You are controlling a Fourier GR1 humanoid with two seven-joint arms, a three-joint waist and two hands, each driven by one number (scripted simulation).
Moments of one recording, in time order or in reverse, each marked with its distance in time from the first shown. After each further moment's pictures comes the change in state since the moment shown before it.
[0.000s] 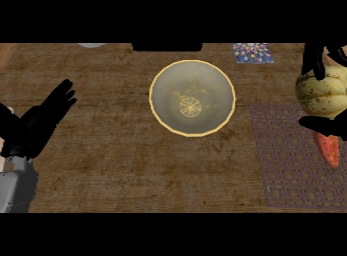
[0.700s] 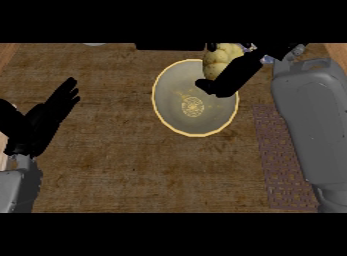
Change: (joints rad) left arm -0.013 -0.016 -0.012 -0.018 -0.008 0.006 0.026; right arm -0.231 0.246 0.199 0.344 0.226 -0.318 0.091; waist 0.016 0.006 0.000
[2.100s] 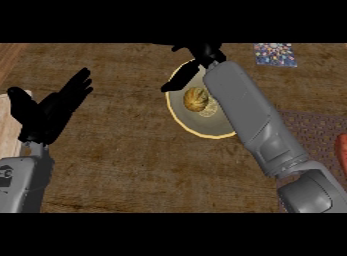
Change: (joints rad) left arm -0.087 -0.019 -0.031 0.046 -0.013 -0.017 -0.012; right arm -0.291 0.180 -0.165 1.042 -0.150 -0.478 -0.379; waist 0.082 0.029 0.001
